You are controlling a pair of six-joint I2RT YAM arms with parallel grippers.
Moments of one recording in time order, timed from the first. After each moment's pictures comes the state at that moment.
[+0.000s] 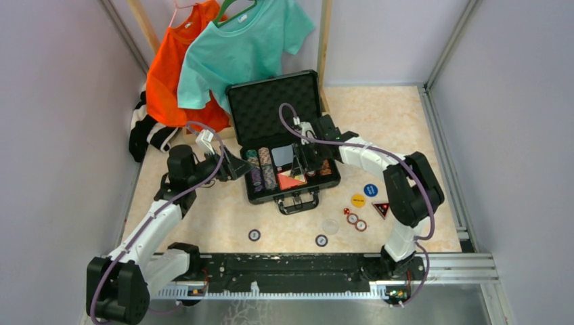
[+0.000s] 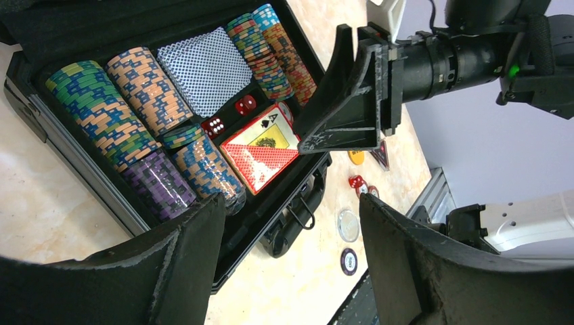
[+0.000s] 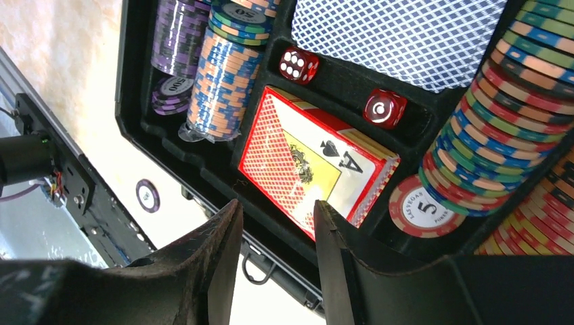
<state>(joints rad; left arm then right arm) -0.19 0.98 0.53 0.15 0.63 -0.59 0.55 1.74 1.19 -0.39 -0.49 0.20</state>
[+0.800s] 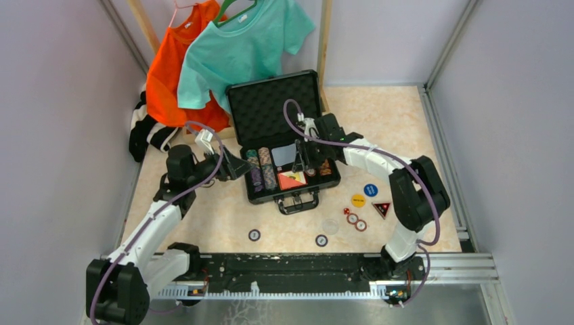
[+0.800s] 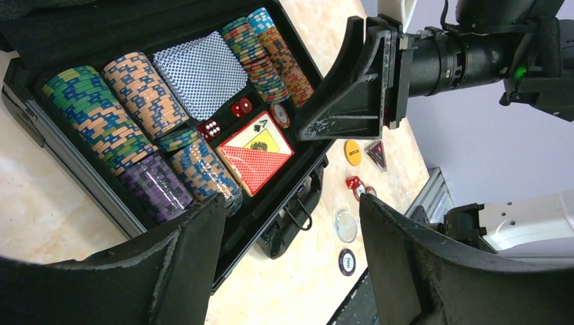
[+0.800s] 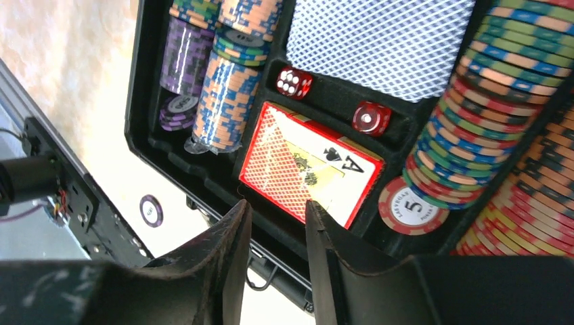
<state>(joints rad) -0.19 0.96 0.53 0.15 0.63 -0.59 0.54 1.71 1.15 -0.32 -0.47 0.23</state>
